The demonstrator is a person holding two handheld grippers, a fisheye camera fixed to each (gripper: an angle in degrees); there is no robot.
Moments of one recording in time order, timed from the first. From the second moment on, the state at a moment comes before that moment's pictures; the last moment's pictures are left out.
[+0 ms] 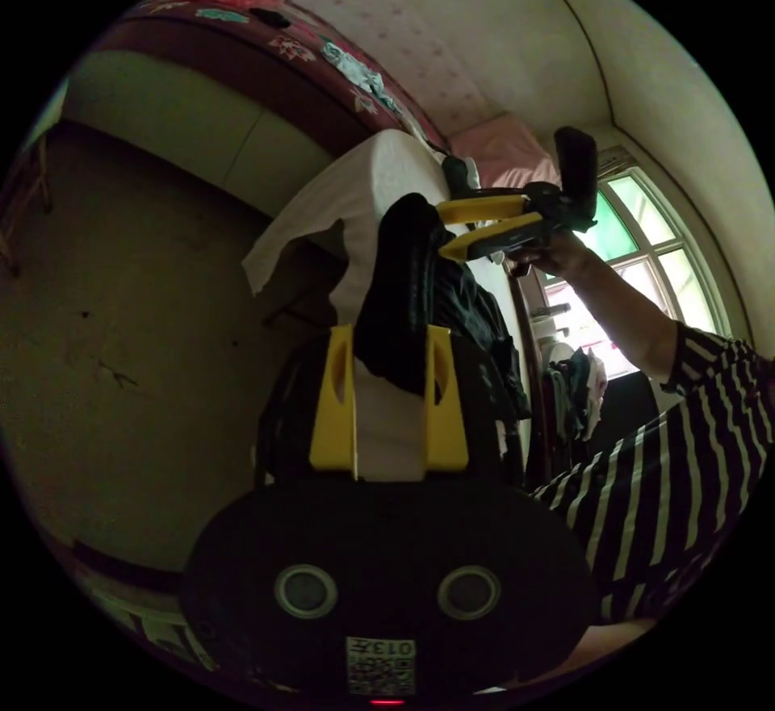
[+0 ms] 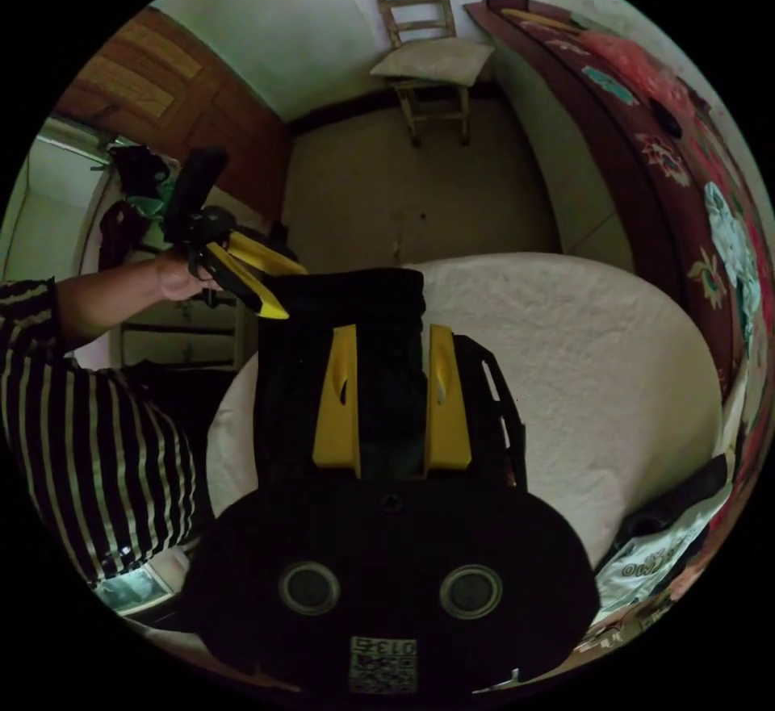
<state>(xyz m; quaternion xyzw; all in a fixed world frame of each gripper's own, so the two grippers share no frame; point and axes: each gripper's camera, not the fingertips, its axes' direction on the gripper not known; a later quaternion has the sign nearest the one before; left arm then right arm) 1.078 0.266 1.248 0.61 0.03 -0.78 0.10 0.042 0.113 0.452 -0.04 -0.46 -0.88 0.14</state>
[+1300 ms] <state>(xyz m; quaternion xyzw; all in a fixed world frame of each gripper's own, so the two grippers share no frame) 0.589 0.034 0.842 0.44 -0.09 -0.66 0.60 0.295 -0.219 0.873 0.08 -0.47 -0.76 0.45</state>
